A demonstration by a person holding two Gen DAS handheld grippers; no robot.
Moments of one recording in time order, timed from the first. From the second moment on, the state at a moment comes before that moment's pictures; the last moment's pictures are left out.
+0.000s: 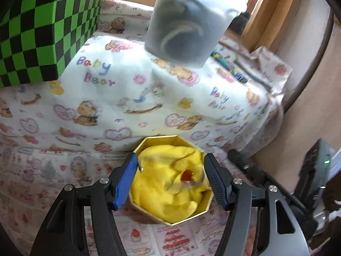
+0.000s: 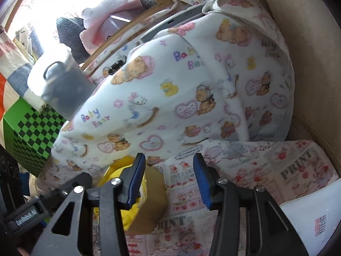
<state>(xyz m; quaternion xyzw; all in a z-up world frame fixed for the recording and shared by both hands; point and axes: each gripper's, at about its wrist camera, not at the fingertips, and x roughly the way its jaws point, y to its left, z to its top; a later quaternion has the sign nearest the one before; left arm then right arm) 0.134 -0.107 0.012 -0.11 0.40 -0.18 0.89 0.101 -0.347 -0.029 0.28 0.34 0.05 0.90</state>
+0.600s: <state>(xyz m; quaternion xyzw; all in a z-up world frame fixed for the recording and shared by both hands) 0.041 -0.050 0.076 -0.02 0.26 -0.14 0.96 0.076 -0.276 0.012 0.16 0.29 0.08 0.94</state>
